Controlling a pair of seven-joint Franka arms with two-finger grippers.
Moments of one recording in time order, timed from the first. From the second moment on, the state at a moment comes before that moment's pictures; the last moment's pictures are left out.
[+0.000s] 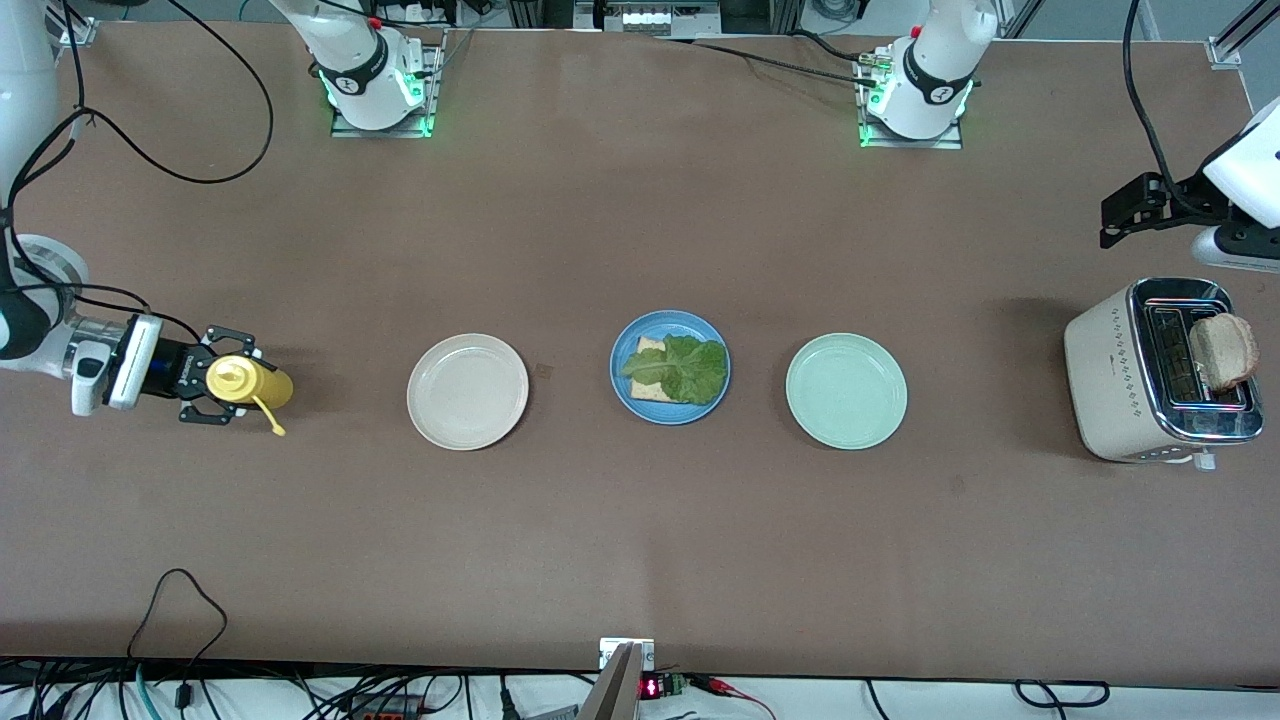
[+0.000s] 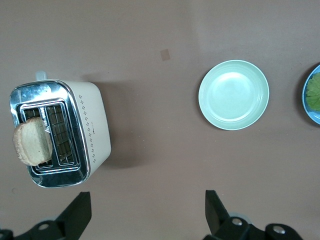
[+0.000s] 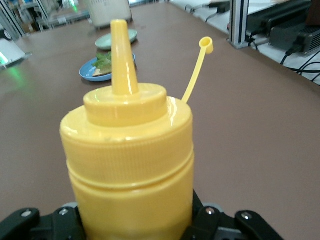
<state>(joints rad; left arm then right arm) -0.02 0.01 0.01 -1.57 0.06 1.53 0.13 -0.26 0.57 -0.07 -1.73 0.97 1.81 -2.08</state>
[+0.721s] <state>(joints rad) -0.02 0.01 0.00 -1.57 0.06 1.53 0.13 0.33 0.44 -0.06 -1.72 0.31 2.36 -1.26</state>
